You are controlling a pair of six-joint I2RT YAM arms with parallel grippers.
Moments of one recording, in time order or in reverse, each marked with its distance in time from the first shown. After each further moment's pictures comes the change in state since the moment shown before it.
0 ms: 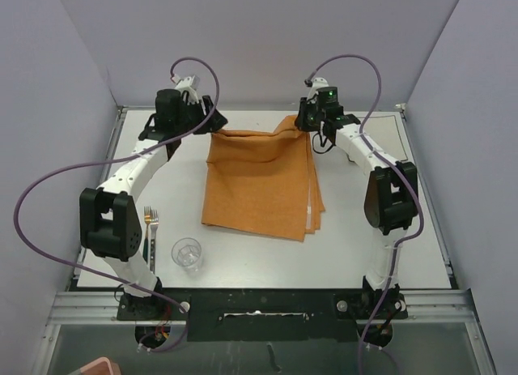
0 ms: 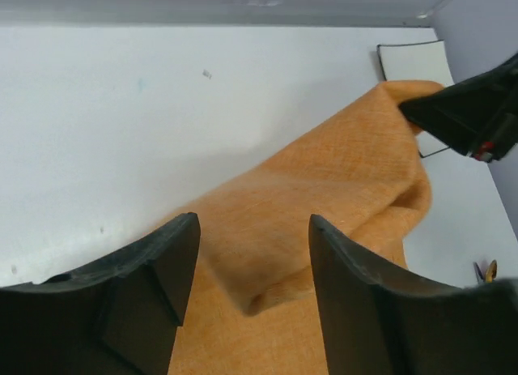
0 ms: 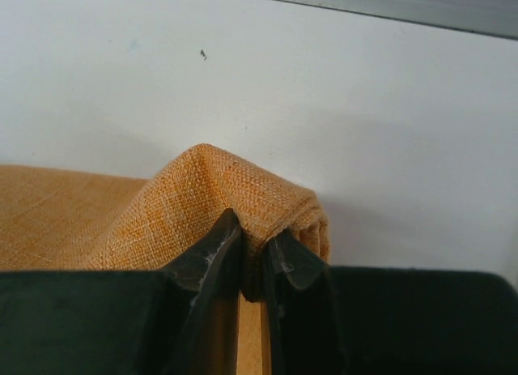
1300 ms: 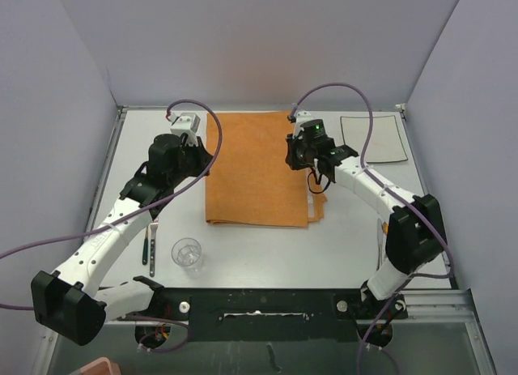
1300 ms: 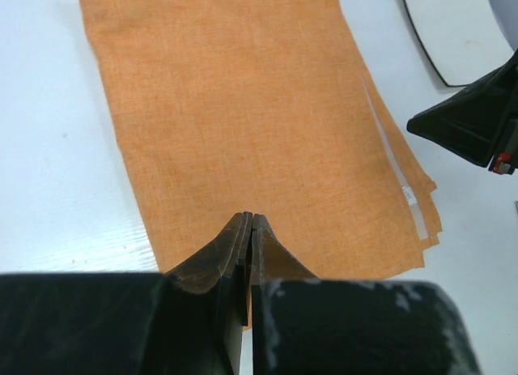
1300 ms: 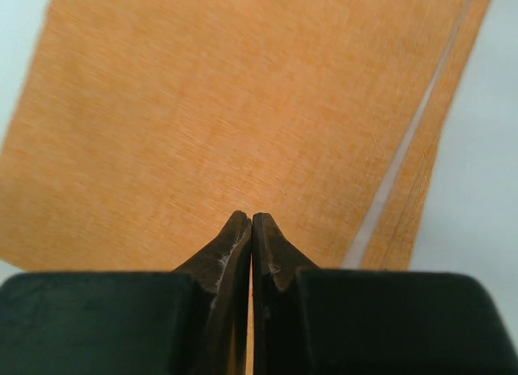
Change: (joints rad) left arm -0.224 -0.578 -0.356 -0.135 -0.322 0.074; right arm 0.205 -0.387 -0.400 -0.034 0.073 0.014
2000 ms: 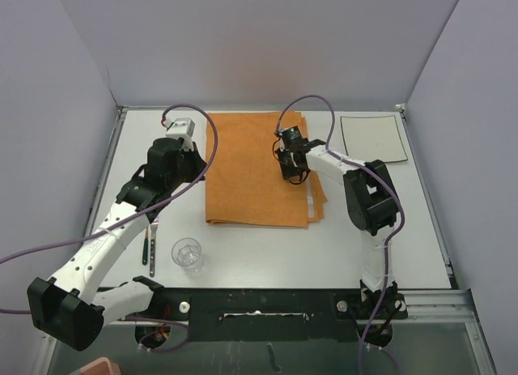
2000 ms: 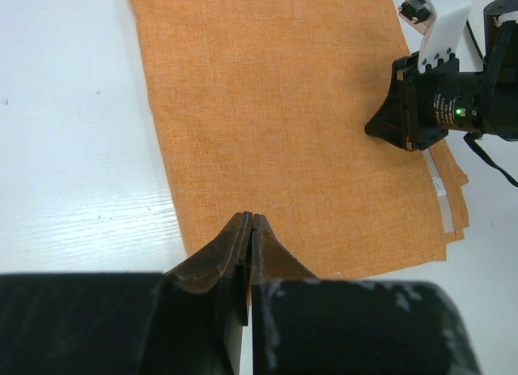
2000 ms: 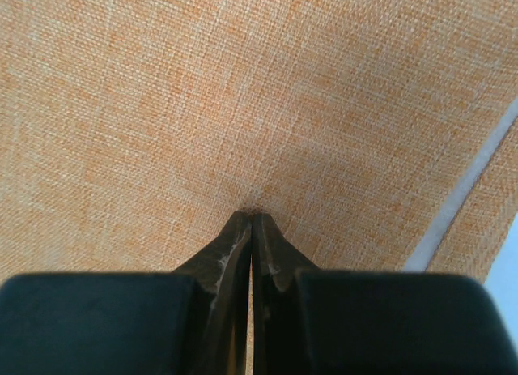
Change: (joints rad) left arm 0.000 -0.031 -0.007 -0.124 -0.097 -0.033; right arm -0.013 0.490 0.228 -0.151 0.069 -0.014
